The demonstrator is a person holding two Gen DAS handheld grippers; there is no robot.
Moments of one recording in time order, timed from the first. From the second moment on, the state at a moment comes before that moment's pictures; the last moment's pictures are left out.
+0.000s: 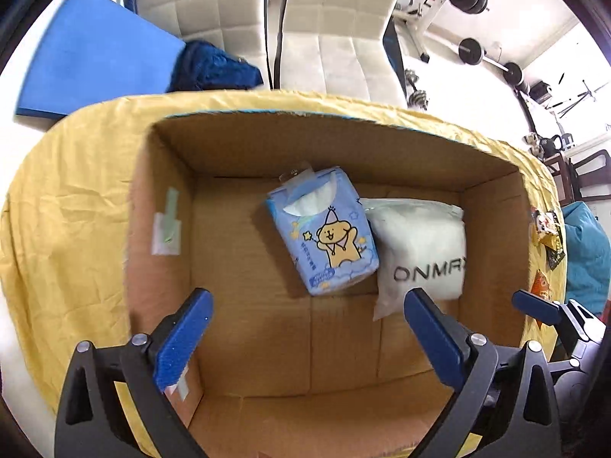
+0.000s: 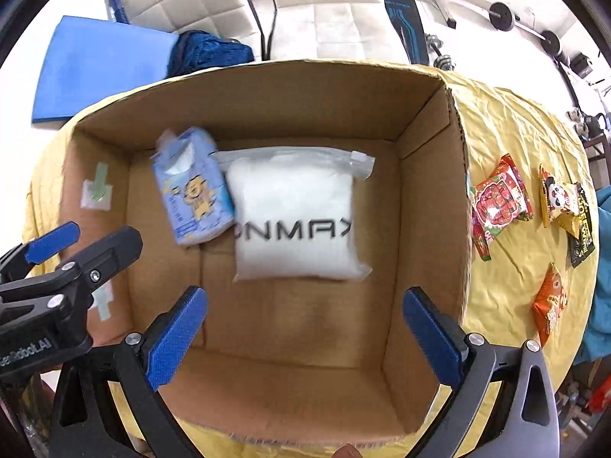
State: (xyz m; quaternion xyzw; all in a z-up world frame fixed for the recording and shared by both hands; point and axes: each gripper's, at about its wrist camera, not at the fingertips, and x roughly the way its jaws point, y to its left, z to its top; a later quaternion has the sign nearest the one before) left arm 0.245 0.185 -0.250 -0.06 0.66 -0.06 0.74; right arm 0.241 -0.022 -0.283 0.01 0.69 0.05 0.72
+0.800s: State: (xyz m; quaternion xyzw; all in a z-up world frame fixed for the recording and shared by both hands) left arm 0.133 0.195 -0.128 -0.06 0.57 0.01 0.82; right arm 0.149 -0.049 -0.142 0.04 0.61 0.13 0.78
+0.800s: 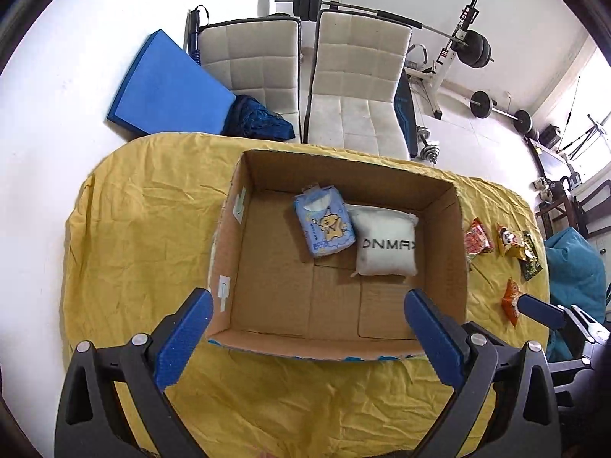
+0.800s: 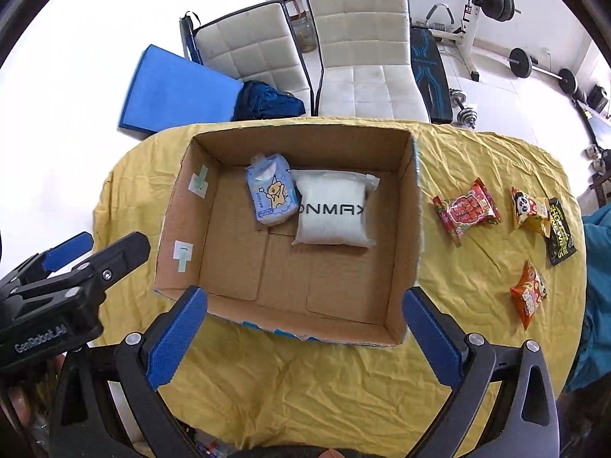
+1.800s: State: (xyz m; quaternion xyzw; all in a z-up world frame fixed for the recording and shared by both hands) left arm 0.281 -0.173 -0.300 0.26 0.65 -0.14 0.70; right arm 0.176 -0.422 -0.387 0.32 0.74 -0.12 0.58
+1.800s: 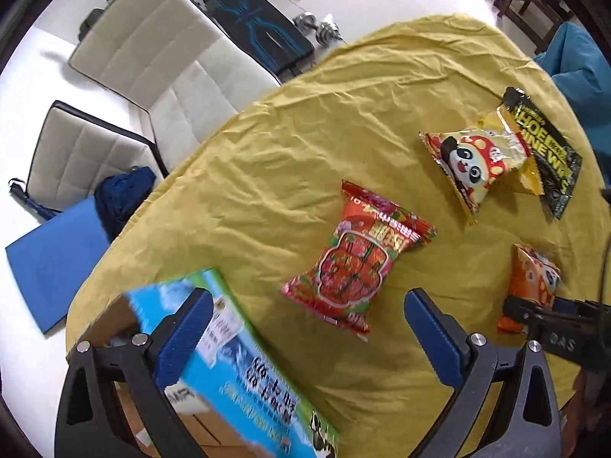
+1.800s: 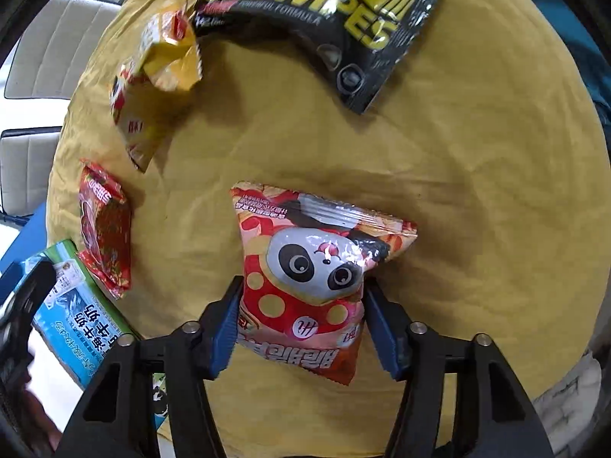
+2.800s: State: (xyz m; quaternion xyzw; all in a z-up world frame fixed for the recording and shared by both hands) left arm 0.274 -0.175 -0.405 0.03 0.79 -0.12 0.61; right arm 0.223 -0.495 -0.375 0.26 0.75 -0.11 0.60
